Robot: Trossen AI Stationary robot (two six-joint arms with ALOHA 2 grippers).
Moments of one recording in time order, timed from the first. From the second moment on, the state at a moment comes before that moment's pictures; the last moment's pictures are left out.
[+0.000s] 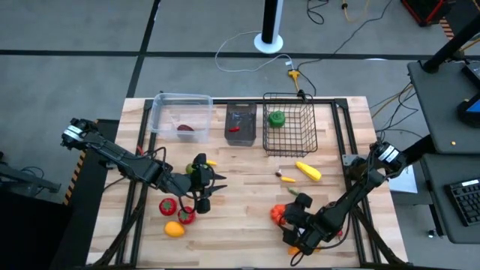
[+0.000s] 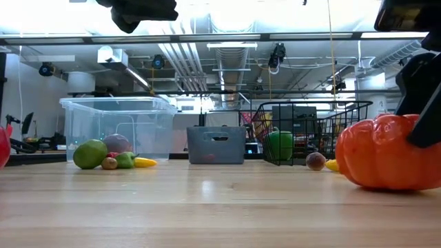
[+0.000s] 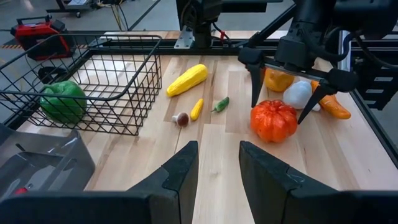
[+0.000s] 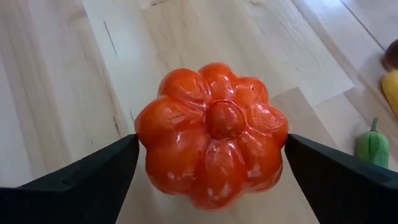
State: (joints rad) left arm -0.45 1.26 0.83 -0.03 -0.54 -0.23; right arm 0.78 1.79 1.03 -0.52 0.59 1.14
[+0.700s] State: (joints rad) left arm -0.45 1.26 0.83 -0.03 -0.54 -0.23; right arm 0.78 1.79 1.04 -0.52 0.61 1.15
